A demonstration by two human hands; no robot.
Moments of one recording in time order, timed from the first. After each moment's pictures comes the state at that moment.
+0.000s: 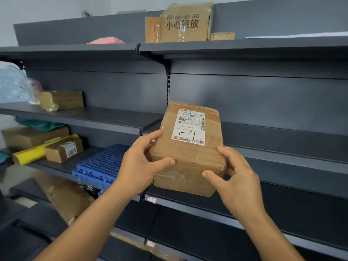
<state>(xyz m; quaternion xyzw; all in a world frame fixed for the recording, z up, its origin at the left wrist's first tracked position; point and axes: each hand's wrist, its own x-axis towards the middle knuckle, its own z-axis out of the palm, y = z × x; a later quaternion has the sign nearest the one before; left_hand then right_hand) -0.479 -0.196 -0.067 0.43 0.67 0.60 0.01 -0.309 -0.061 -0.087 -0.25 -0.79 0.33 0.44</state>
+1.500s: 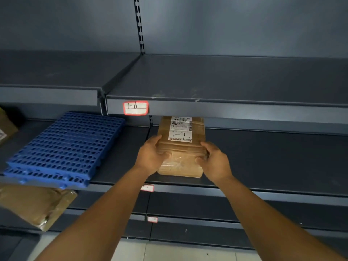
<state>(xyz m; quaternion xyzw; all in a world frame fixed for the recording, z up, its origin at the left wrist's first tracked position) -0.686 0.001 -0.259 0.40 0.80 0.38 0.22 -0.511 0.096 -0.267 -0.46 -0.80 0.32 0.20</state>
